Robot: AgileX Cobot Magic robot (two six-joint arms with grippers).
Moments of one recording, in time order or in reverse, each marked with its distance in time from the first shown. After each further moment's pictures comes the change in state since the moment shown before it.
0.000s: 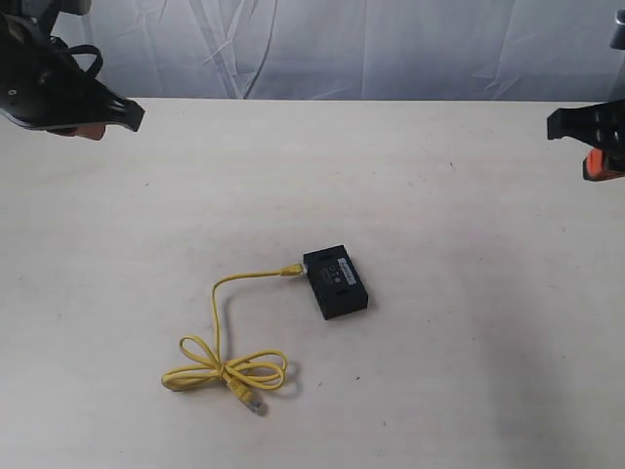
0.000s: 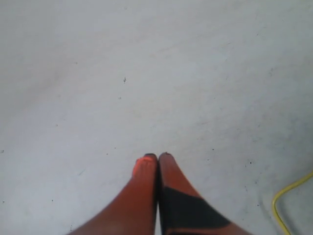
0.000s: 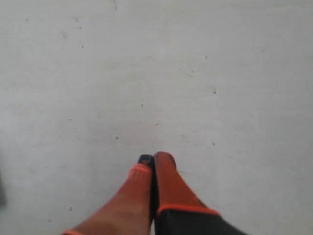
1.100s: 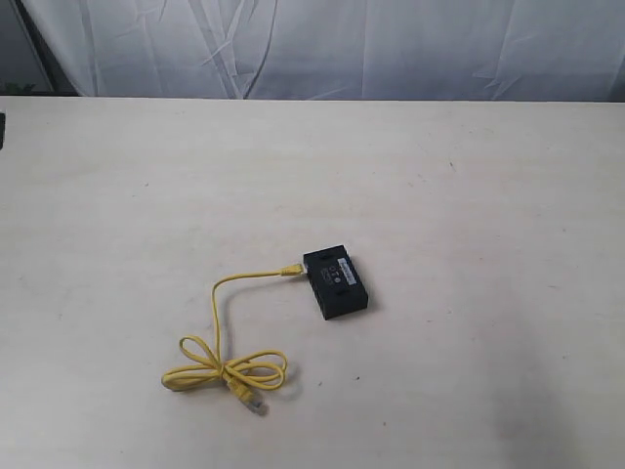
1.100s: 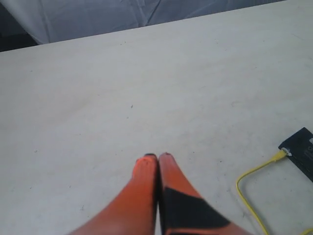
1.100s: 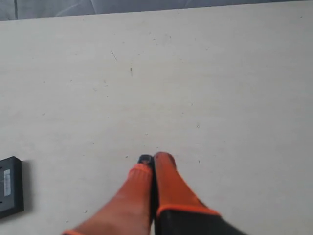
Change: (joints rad) left arm 0.000 -0.629 0.328 -0.021 -0.062 -0.019; right arm -0.002 -0.575 0.269 -0.017 -0.090 0.003
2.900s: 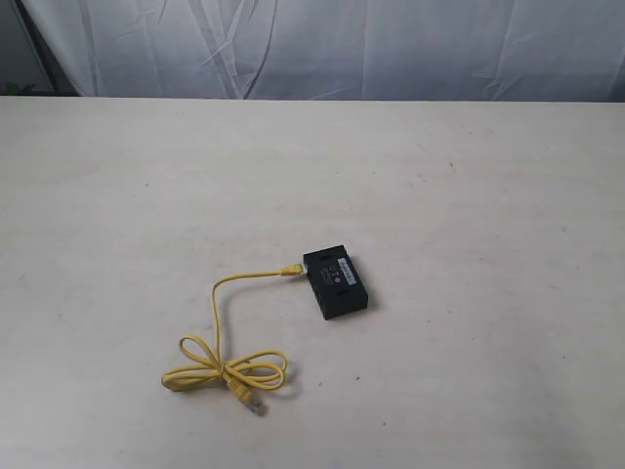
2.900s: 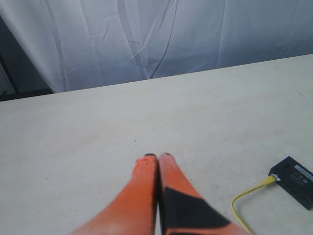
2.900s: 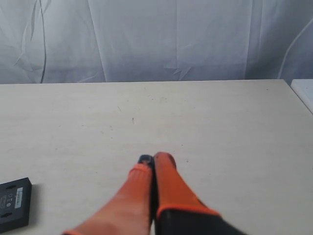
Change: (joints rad) left arm 0.000 -0.396 0.218 0.000 -0.091 0.000; right arm 0.000 -0.600 0.214 -0.042 0.037 0.002
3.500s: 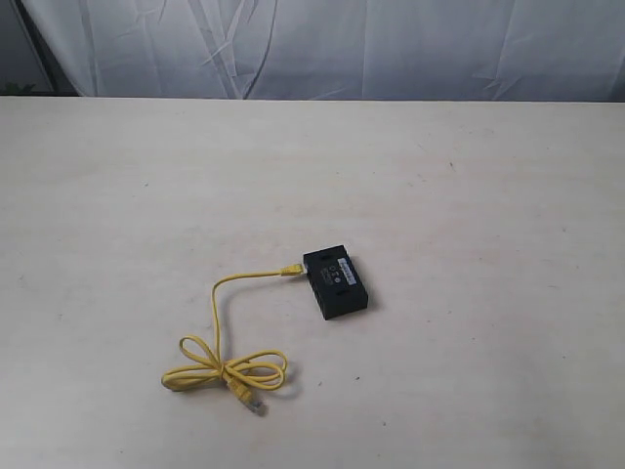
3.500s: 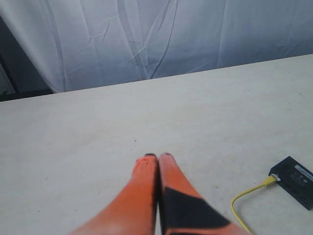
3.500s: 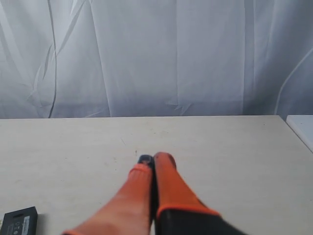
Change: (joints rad) left arm 0.000 0.000 0.000 0.000 0.000 0.000; right arm 0.000 -0.160 0.000 0.004 -0.002 0.002
